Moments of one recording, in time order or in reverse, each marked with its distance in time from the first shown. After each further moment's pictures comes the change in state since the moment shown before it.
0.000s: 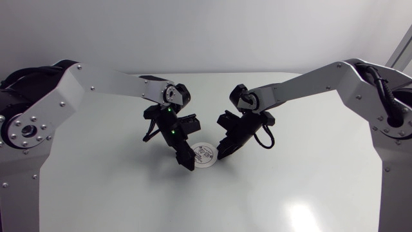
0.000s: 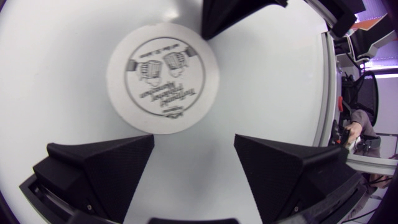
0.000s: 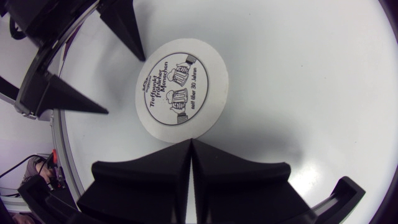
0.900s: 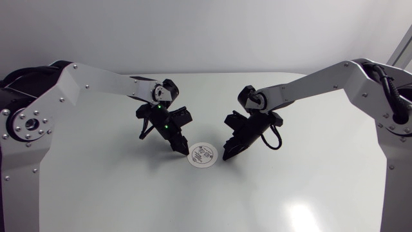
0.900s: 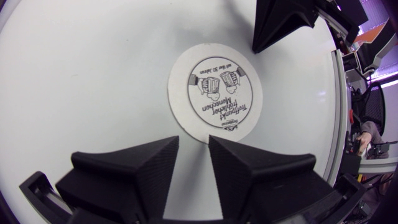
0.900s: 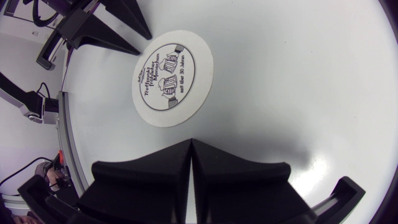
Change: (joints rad) left arm 0.070 0.015 -0.005 0.143 0.077 0.014; right arm -0.048 -0.010 -0.030 -0.020 -0.042 0.000
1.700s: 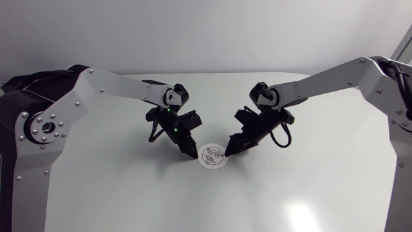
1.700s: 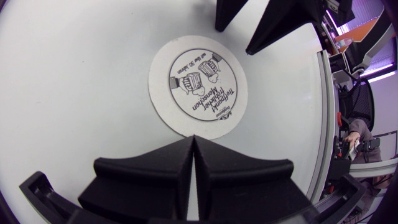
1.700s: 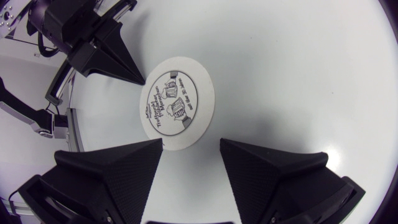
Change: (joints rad) left arm -0.053 0.051 0.045 -0.029 0.081 -0.011; right arm -0.074 -0.021 -0.012 -0.002 -0.068 0.056
